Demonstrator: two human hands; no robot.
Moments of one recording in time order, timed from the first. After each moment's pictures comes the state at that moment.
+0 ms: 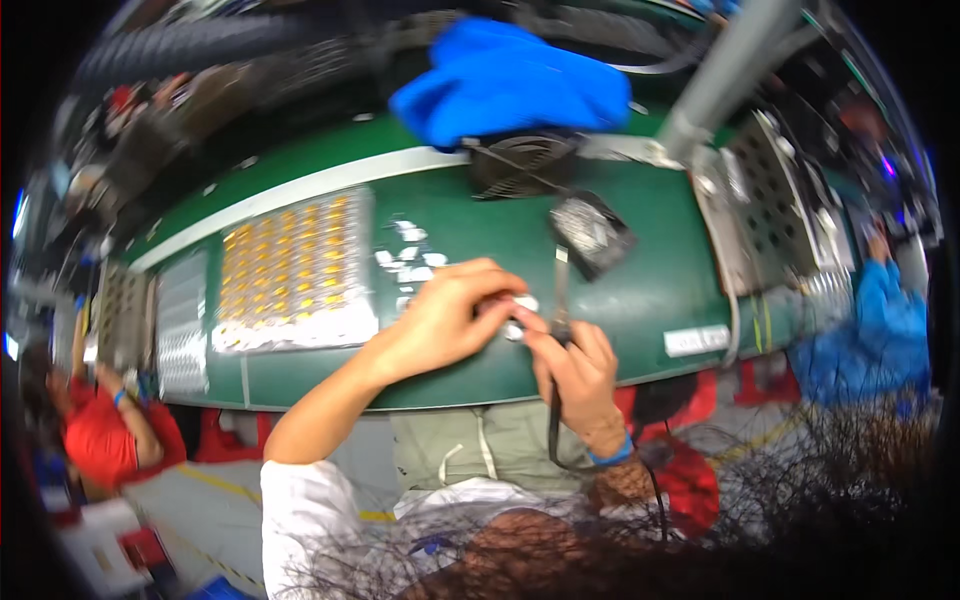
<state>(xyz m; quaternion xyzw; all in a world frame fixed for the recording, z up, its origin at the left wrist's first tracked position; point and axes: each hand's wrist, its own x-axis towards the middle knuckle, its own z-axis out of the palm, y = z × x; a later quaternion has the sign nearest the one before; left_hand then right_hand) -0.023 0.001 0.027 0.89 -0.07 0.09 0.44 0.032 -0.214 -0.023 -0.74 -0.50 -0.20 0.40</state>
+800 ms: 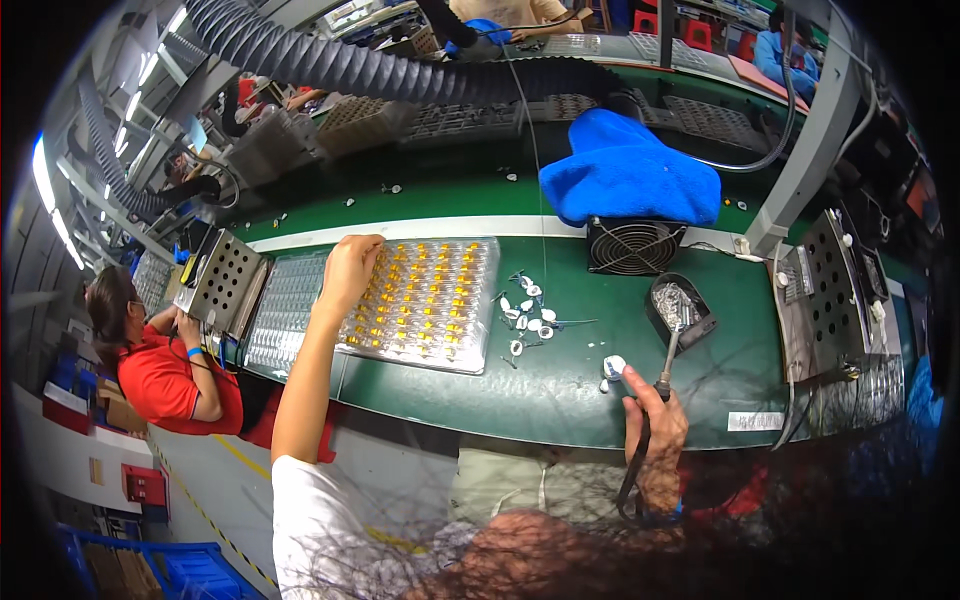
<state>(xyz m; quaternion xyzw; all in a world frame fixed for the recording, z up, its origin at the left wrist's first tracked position) -0.135 0.268 0.024 0.94 0.20 0.28 0.04 0.031 -0.218 -0.021 -0.73 -0.45 -0.16 0.50</state>
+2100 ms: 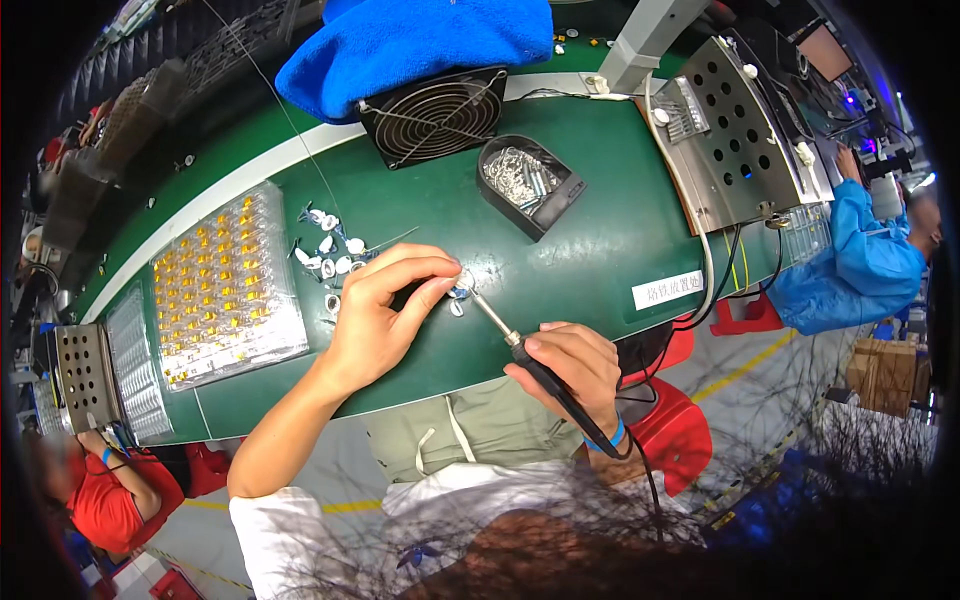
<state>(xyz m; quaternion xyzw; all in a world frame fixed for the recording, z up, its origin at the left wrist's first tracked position) -0.019 -0.015 0.004 0.83 -0.03 0.12 0.54 0.031 -0.267 -0.031 -0.72 -0.48 -0.17 0.48</state>
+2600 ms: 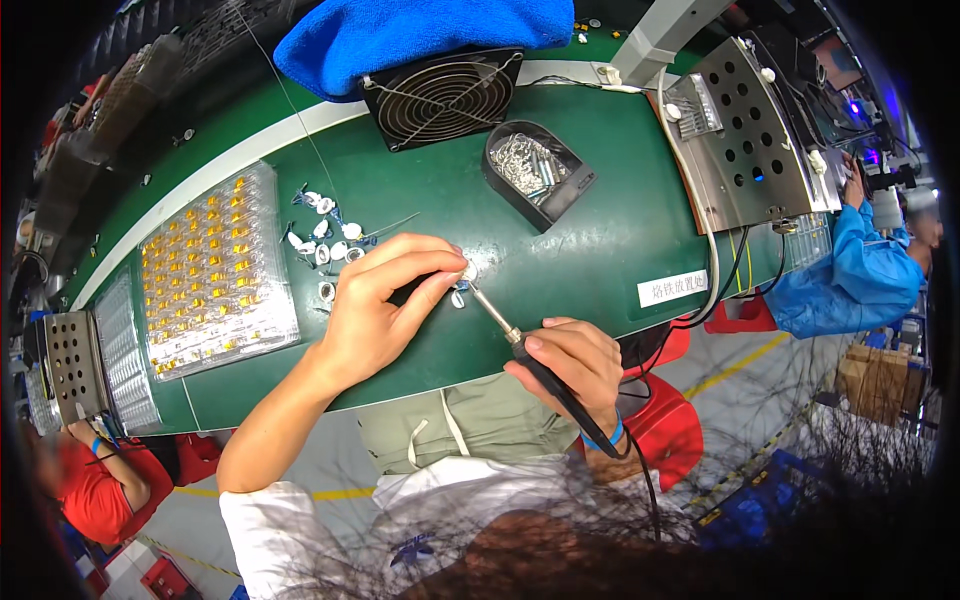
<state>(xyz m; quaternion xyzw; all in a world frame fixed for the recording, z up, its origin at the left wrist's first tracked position) -0.019 -0.014 0.003 0.85 -0.06 0.16 0.50 0.031 -0.266 -0.034 -0.71 -0.49 -0.18 0.47</state>
